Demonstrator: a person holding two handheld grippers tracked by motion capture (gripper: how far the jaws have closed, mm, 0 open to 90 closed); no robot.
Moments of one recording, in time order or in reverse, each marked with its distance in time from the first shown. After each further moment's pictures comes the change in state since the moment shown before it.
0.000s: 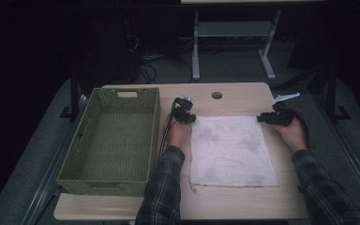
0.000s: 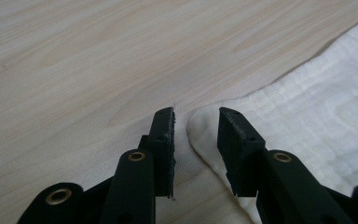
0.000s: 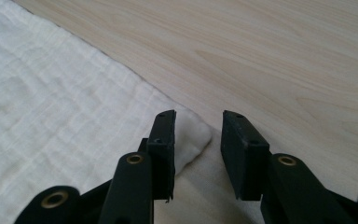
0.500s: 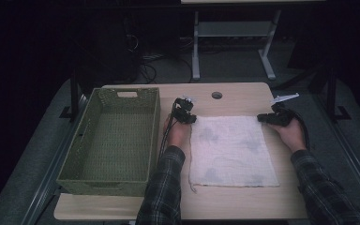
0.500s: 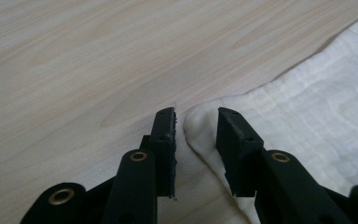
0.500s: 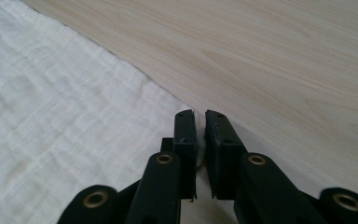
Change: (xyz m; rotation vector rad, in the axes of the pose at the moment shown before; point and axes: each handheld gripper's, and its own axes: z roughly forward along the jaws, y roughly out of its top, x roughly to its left) left arm 0.001 -0.001 0.003 -0.010 -0.011 0.001; right arm 0.003 -0.001 0.001 -0.006 0.007 -0.011
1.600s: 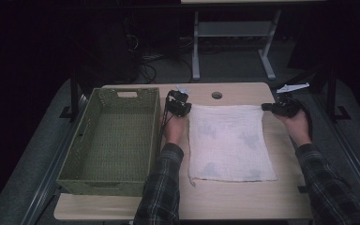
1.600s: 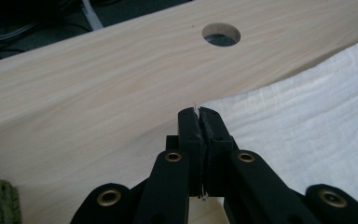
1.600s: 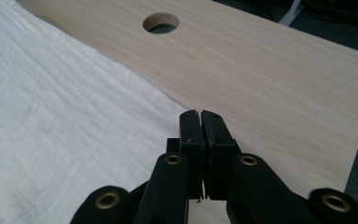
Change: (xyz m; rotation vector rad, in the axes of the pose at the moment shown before) left arm 0.004 0.019 -0.051 -0.147 0.036 -0.057; right arm 0.003 0.032 -0.040 -0.106 -0.012 -0.017
